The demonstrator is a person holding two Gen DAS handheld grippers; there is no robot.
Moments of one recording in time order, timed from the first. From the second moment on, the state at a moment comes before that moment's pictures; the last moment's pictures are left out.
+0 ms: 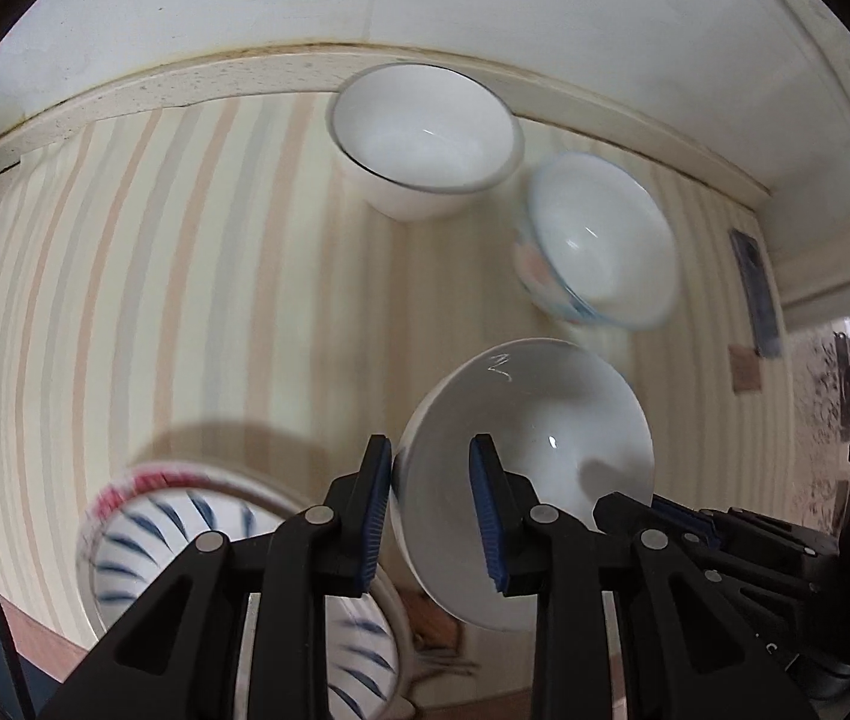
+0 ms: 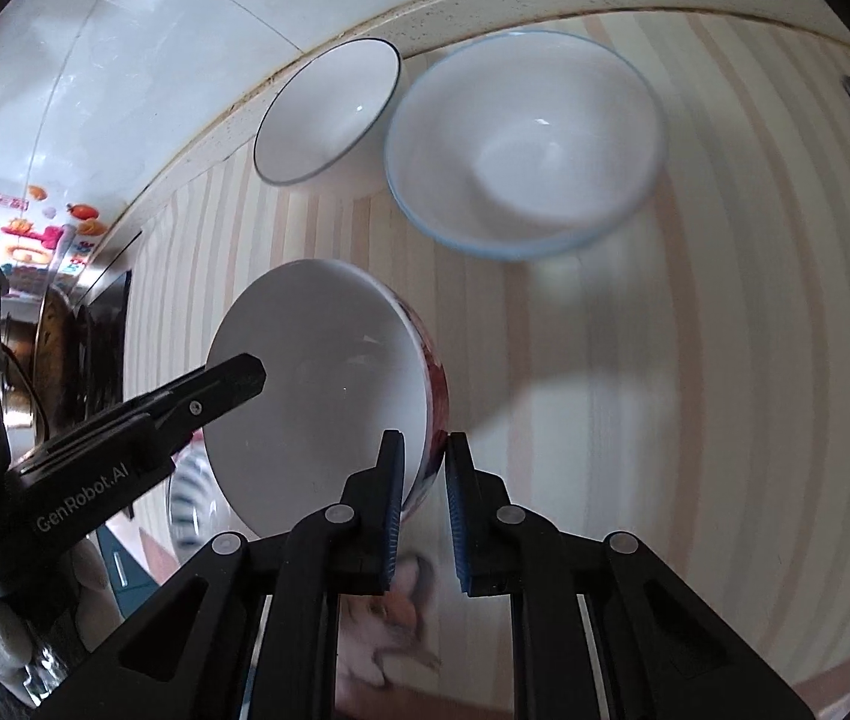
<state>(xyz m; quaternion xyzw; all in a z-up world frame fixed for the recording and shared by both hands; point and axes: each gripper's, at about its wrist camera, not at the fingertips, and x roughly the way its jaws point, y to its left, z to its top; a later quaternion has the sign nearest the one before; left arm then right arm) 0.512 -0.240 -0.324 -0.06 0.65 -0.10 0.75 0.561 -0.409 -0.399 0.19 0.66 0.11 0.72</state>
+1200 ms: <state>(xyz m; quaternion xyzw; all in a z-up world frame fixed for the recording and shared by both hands) 0.447 -0.314 -0.357 0.02 0.68 -0.13 0.72 0.452 -0.481 -0.430 0.20 0.70 0.07 0.68</state>
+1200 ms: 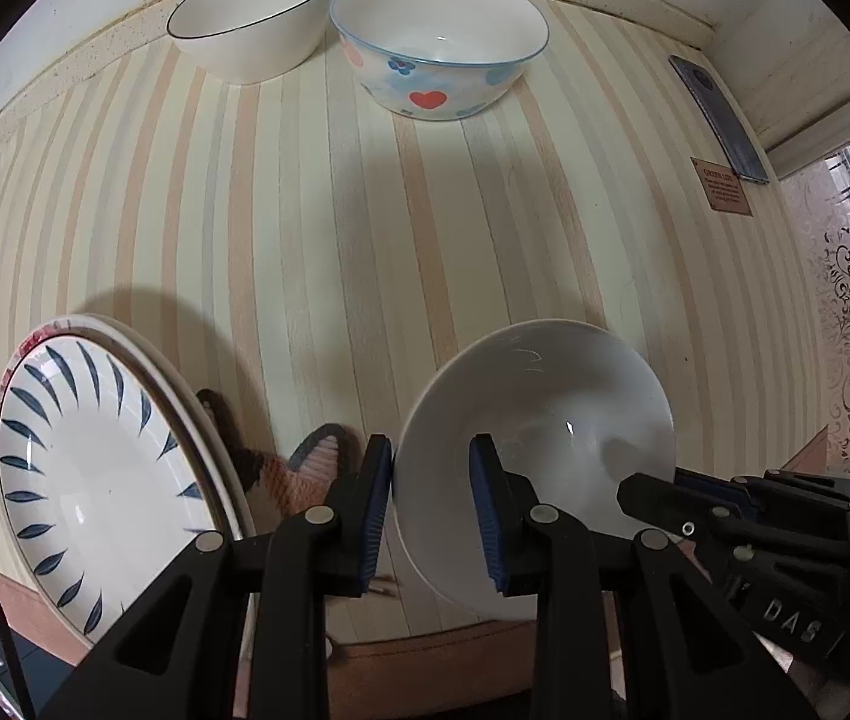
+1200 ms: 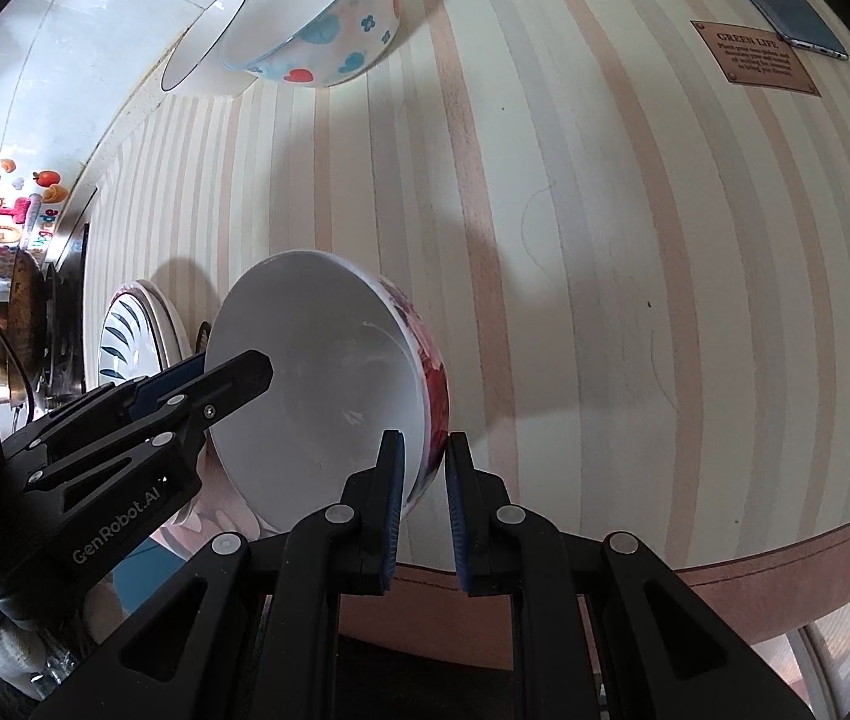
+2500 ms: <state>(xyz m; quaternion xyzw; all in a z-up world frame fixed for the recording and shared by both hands) 0.628 -0.322 -0.358 -0.04 0.64 -0.10 0.76 0.672 -0.494 -0.438 0.19 0.64 0.07 0.74</state>
